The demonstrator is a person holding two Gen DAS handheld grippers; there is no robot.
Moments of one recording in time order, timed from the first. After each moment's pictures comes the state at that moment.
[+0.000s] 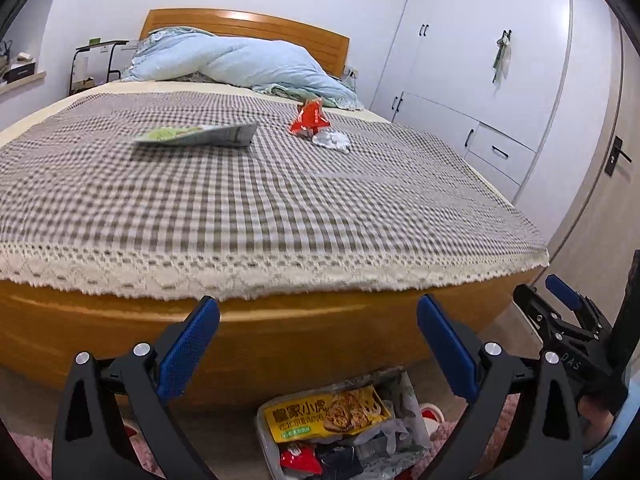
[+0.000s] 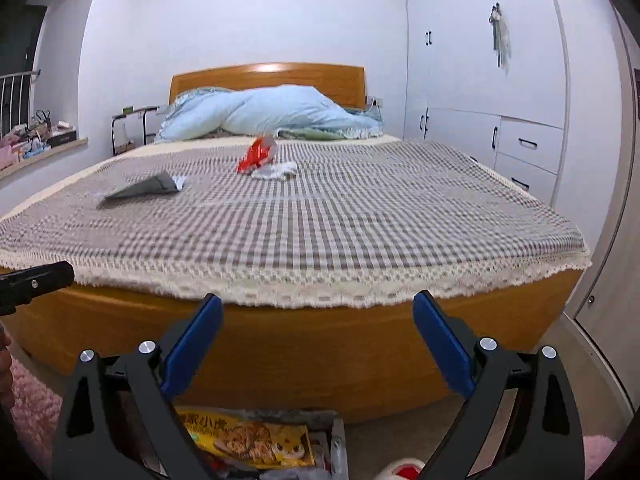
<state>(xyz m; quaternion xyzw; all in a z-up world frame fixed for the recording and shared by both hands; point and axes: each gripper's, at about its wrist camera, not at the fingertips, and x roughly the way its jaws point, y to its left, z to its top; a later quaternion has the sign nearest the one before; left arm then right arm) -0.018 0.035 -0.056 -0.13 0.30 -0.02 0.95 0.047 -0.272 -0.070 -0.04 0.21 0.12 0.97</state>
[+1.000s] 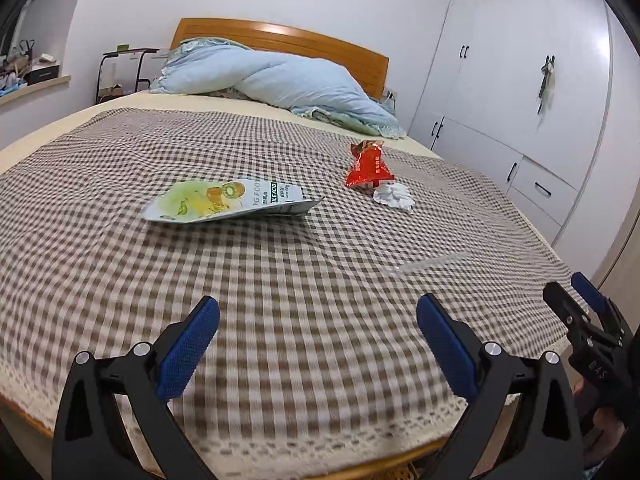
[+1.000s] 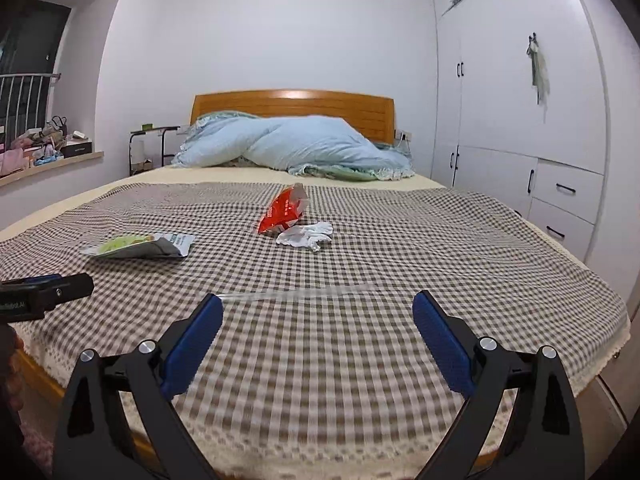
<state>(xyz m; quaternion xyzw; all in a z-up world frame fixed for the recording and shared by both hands) 0.092 0.106 -0.034 -0.14 0.28 0.04 0.95 0.152 -0.204 -0.031 -0.06 0.17 0.16 0.97</state>
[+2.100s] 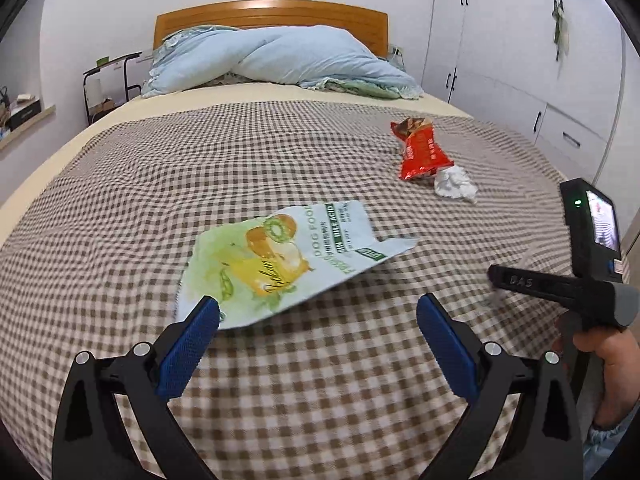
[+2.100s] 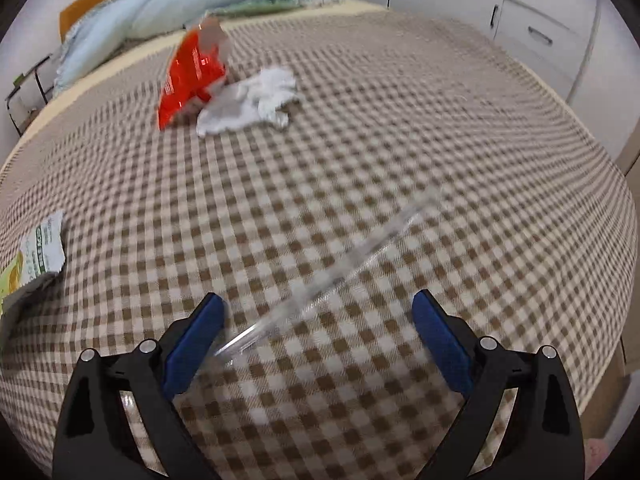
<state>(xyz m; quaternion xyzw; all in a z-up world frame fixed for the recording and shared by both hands) 0.178 0.168 -0.027 -0.05 0.36 0.05 0.93 0.314 -0.120 -0.089 0.00 0.47 -0.01 0.88</state>
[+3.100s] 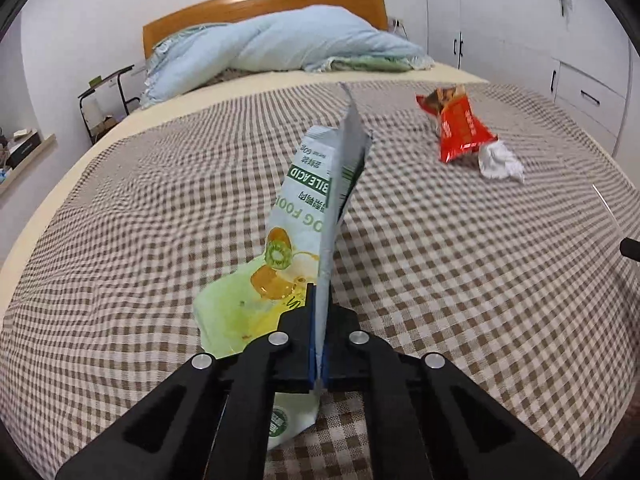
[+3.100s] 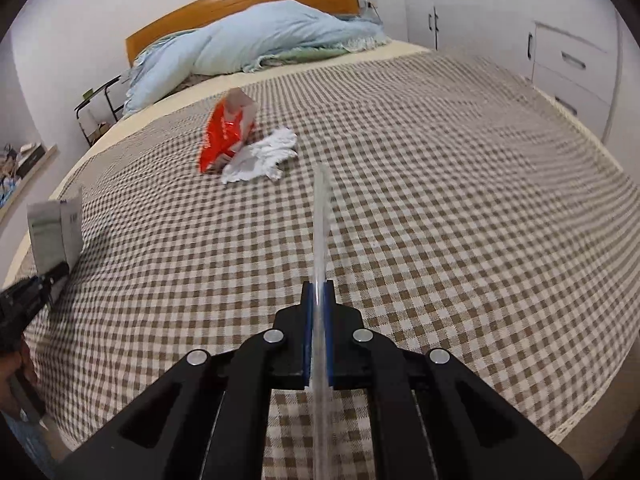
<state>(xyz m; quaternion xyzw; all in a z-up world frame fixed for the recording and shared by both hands) 0.231 0.184 -0.038 0.02 0.38 0.08 0.92 0.266 -0.204 -0.046 0.02 0.39 0.12 0.91</state>
